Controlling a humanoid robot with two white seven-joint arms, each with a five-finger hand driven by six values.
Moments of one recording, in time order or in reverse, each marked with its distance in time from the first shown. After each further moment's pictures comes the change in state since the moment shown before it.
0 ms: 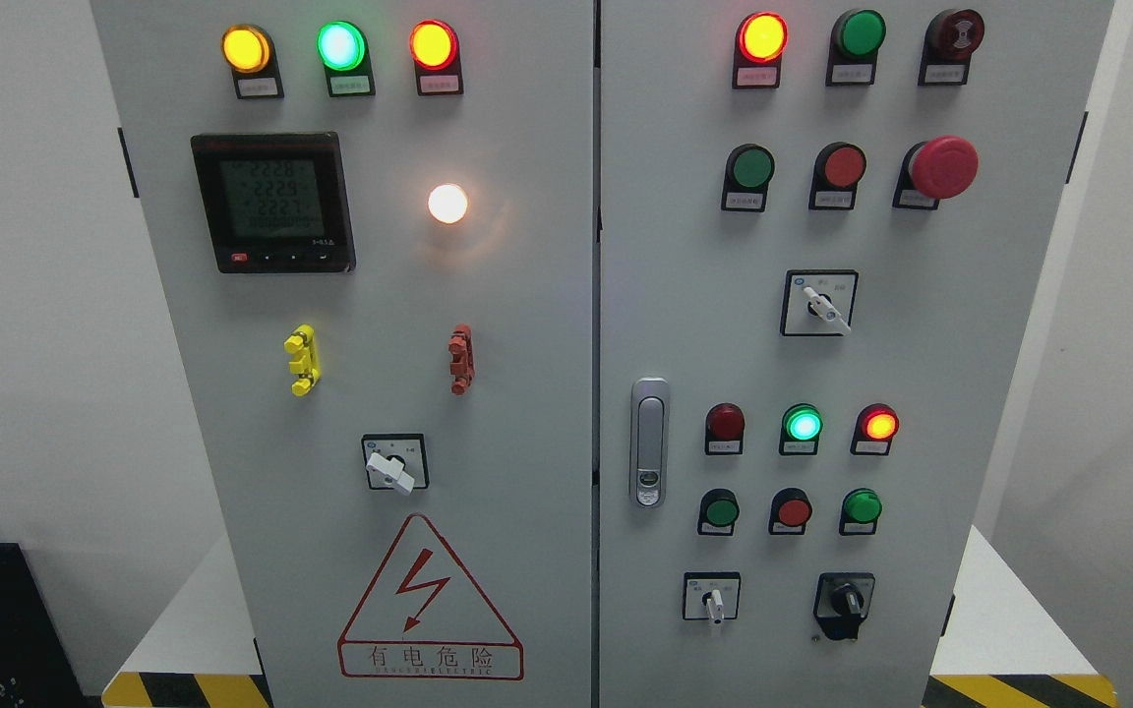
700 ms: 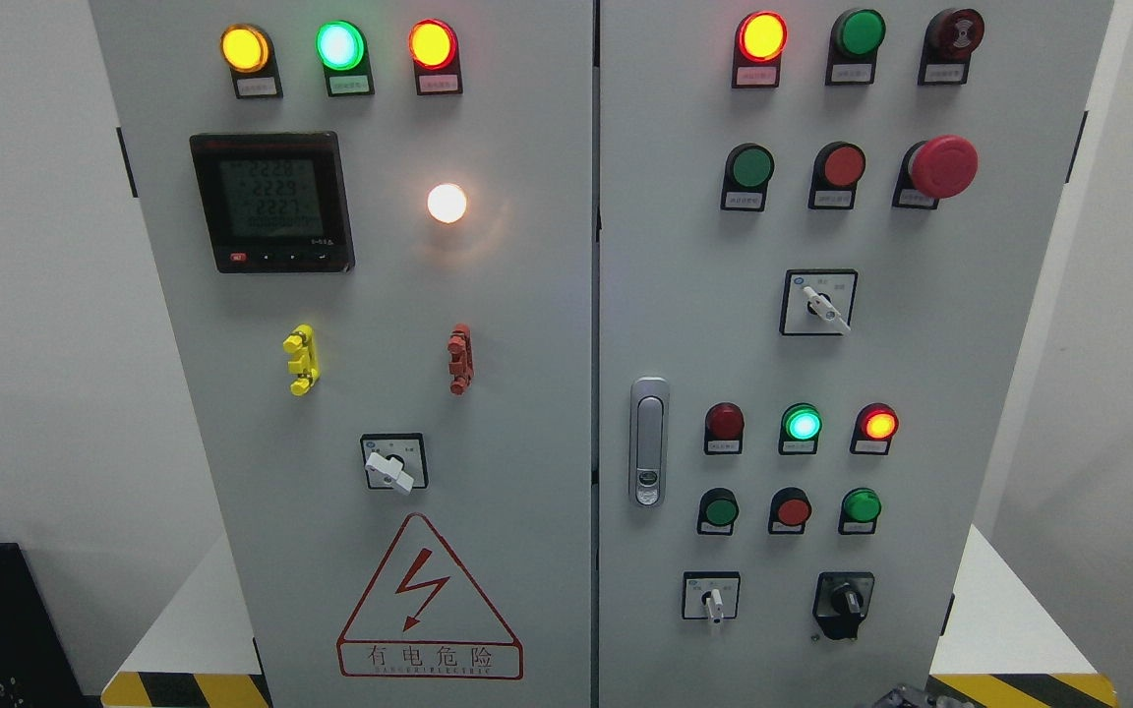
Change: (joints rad) left arm 0.000 0.000 0.000 0.000 0.000 0.000 0.000; right arm -0.241 -0.004 0.108 0.105 0.559 0.065 -0.156
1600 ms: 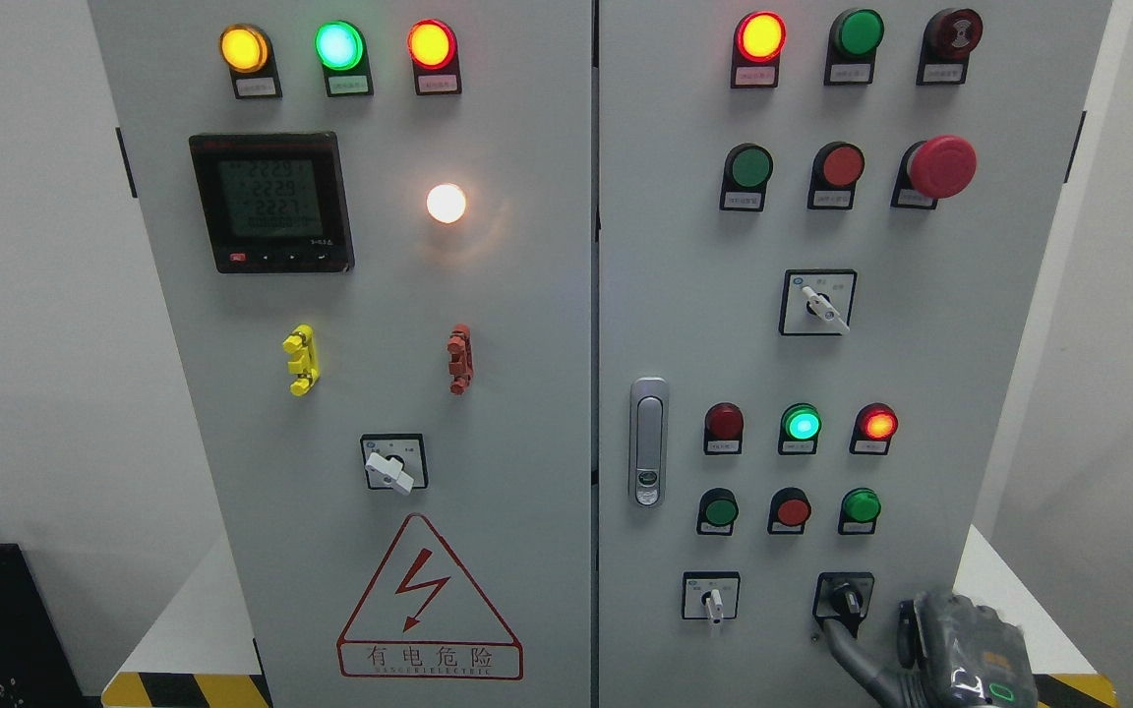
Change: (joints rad) left arm 0.000 0.000 0.000 0.000 0.000 0.000 0.000; right arm -0.289 -0.024 0.168 0.153 0.913 0.245 -0.182
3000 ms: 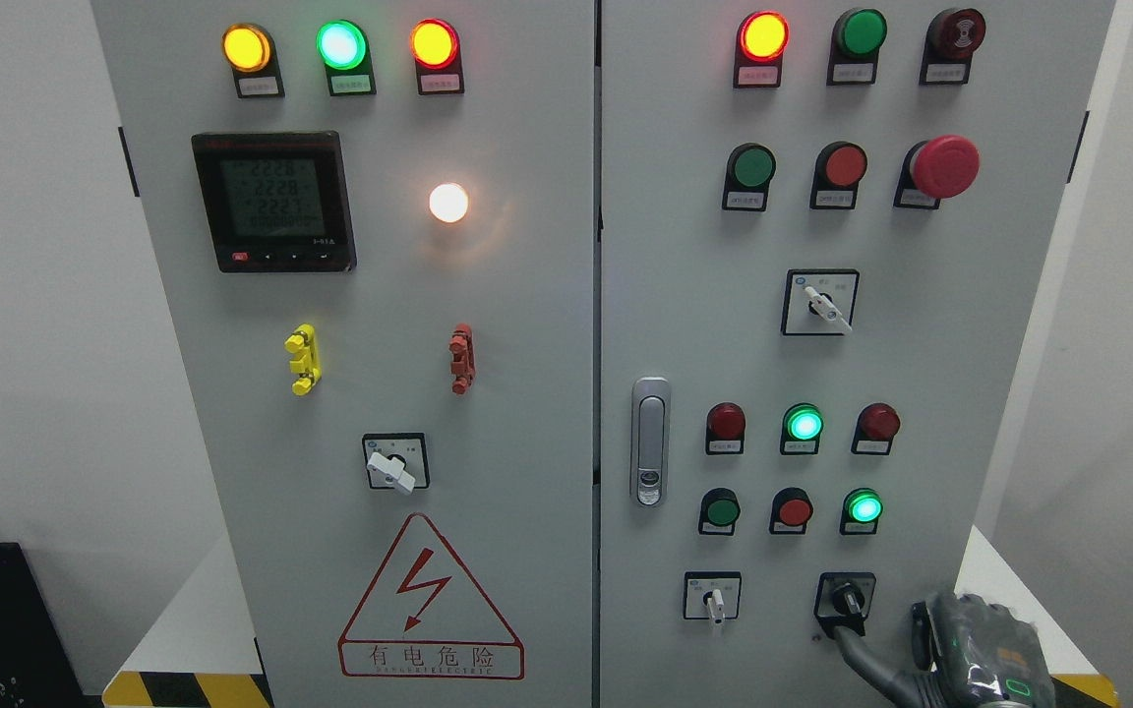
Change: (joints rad) left arm 0.000 0.000 0.000 0.000 0.000 0.000 0.000; right arm -0.021 -0.040 -0.049 -0.001 0.004 -0.022 0.056
